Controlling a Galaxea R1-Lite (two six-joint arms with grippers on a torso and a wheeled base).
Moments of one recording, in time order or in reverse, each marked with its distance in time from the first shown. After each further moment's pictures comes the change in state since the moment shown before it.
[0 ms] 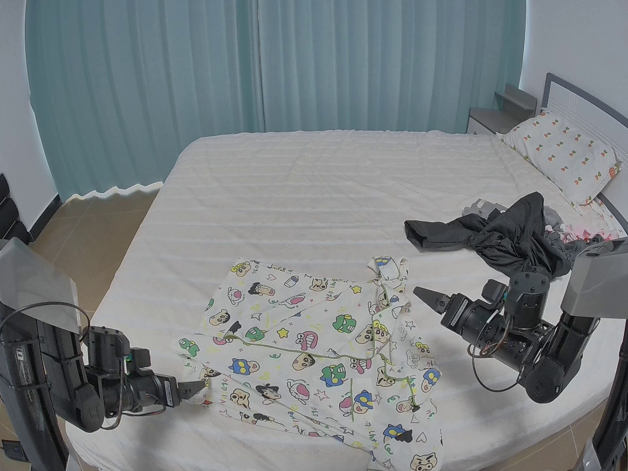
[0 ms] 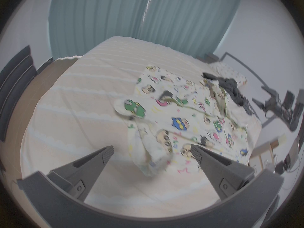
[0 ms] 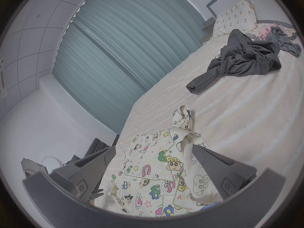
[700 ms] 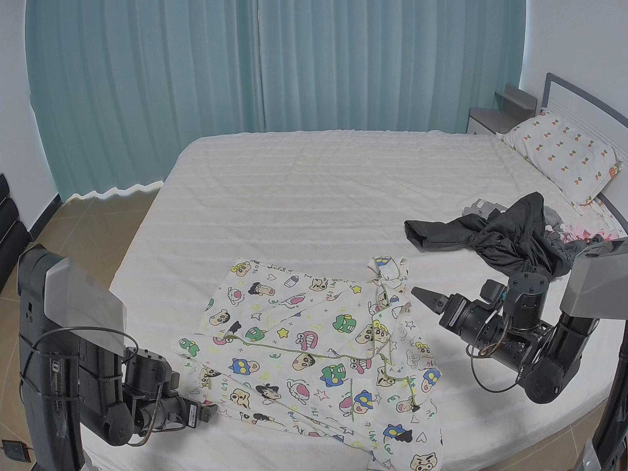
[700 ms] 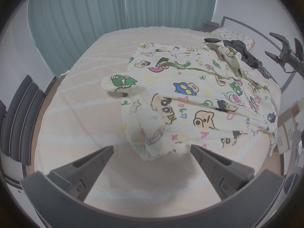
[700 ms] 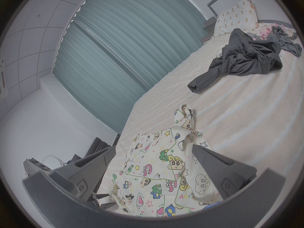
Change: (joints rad) left arm -0.155 0.165 -0.054 -0.008 0.288 0.081; right arm 0.007 0.000 -0.003 0.000 0.000 0.001
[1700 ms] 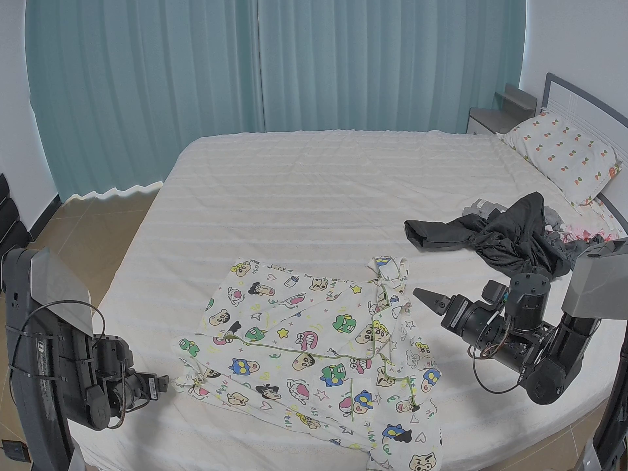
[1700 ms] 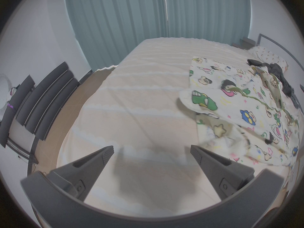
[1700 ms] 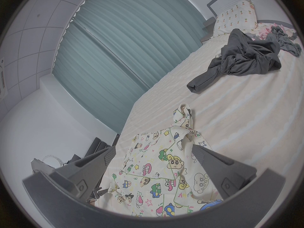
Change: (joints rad) left arm 0.306 0.030 -0.003 -0.134 0.075 -0.008; right arm -0.001 -0.008 0.014 -0.001 -0.004 -0.001
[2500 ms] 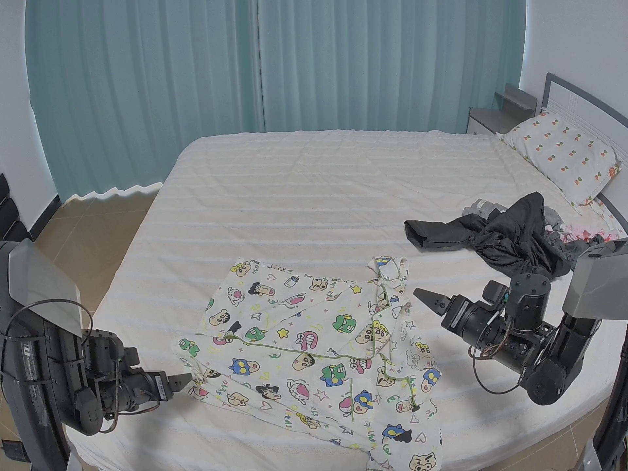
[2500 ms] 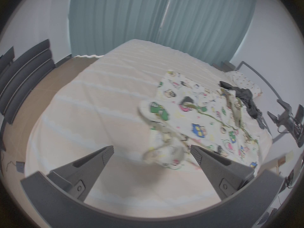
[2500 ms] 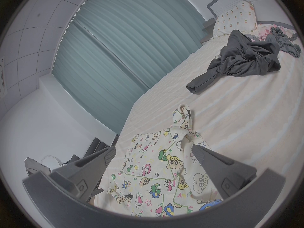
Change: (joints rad) left arm -0.123 -0.139 0.075 0.001 -0.326 -0.201; right arm 0.002 -0.003 0.003 0.000 -0.010 -0.002
